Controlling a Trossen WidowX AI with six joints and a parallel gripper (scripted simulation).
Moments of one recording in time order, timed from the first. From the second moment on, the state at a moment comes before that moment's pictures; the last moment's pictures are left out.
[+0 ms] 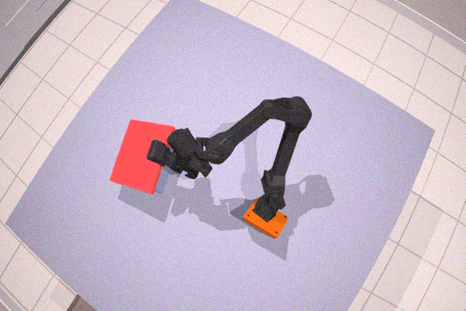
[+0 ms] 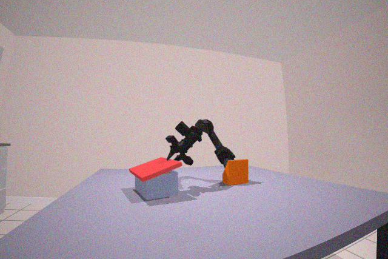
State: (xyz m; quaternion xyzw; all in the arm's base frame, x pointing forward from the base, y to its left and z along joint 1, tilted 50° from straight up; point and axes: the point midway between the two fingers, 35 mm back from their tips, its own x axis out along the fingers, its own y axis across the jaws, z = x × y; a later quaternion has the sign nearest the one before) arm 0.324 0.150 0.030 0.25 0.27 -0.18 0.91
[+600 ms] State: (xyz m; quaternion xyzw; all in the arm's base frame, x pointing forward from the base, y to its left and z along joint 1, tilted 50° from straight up) arm 0.330 0.172 0.045 0.25 0.27 -0.18 0.91
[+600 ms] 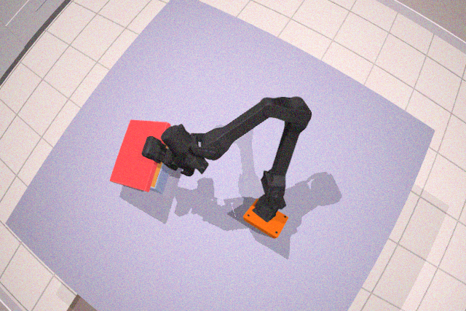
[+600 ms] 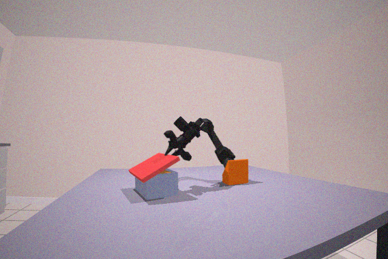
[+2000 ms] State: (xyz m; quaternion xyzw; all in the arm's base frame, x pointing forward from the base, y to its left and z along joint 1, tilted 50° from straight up) arm 0.350 0.223 0.073 0.25 0.27 -0.18 0.91
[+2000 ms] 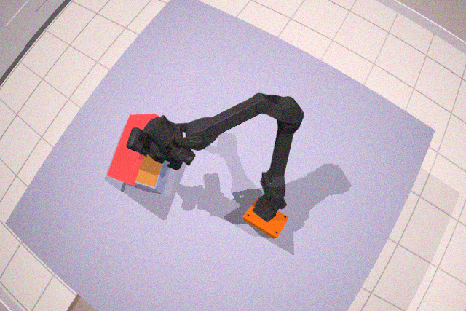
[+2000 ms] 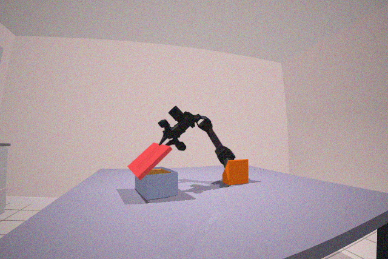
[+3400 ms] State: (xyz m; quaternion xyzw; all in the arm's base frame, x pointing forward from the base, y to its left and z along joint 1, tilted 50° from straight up) arm 0.328 0.255 0.060 0.25 0.27 -0.18 0.91
